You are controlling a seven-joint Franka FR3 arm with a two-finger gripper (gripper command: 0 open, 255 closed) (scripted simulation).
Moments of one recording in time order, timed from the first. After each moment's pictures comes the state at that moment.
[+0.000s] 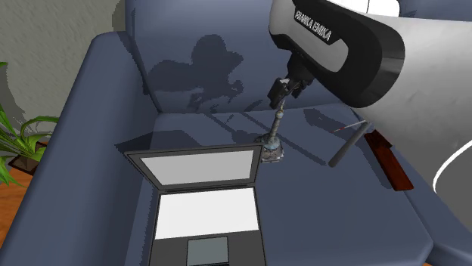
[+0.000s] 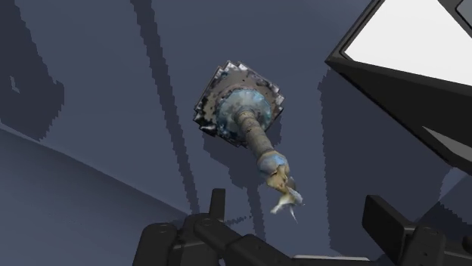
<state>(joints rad) -0.14 0.30 -0.46 -1.49 0.31 1.81 -0.70</state>
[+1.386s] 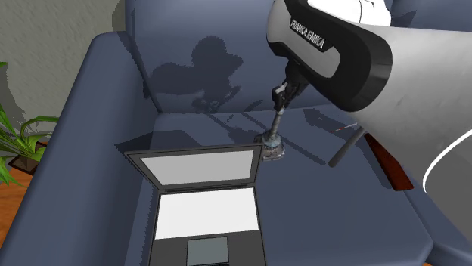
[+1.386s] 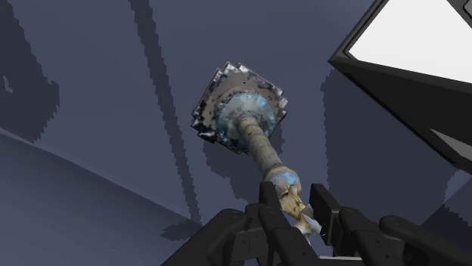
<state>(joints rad) -0.14 0.31 -0.45 -1.52 0.32 1.84 -0.70</state>
